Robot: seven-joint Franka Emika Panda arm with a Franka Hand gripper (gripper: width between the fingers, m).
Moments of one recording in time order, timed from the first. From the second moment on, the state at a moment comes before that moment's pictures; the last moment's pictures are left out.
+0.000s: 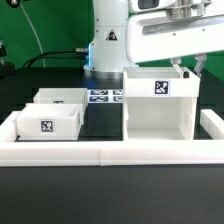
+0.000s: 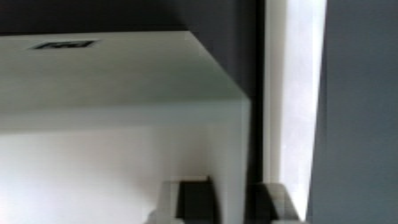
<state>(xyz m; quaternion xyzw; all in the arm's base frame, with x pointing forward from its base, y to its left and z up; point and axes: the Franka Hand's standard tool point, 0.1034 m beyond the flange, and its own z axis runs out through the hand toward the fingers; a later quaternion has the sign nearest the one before) 0.583 0.096 0.100 -1.00 0.03 -0.04 0.07</state>
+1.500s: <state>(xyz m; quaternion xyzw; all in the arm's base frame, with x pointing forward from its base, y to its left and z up) 0.591 0.100 0.106 -0.94 0.32 -0.03 0.09</state>
